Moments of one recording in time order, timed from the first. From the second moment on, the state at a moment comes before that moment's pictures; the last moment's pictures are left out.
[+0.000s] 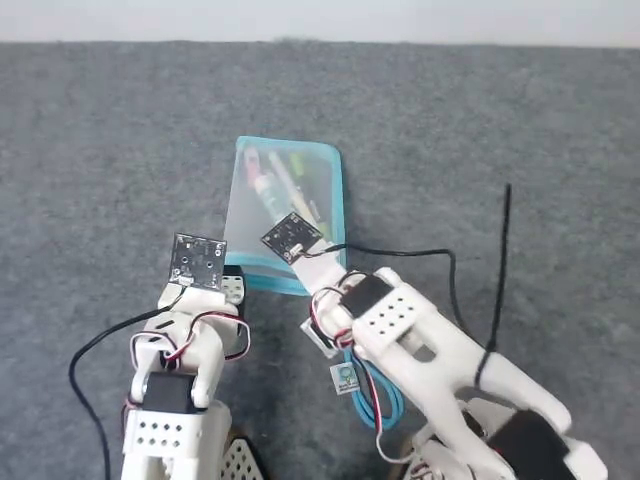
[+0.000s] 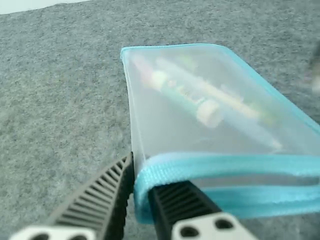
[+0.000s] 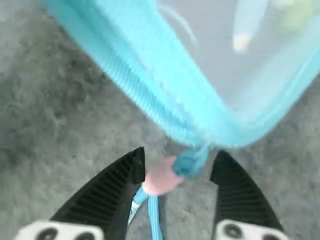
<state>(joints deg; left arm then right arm) -1.8 -91.6 94.1 44.7 -1.1 -44.7 -20.0 48.4 55.4 2.6</state>
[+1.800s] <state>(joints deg) 0.3 -91.6 94.1 37.7 -0.6 -48.6 -51.8 33.7 74.4 20.4</state>
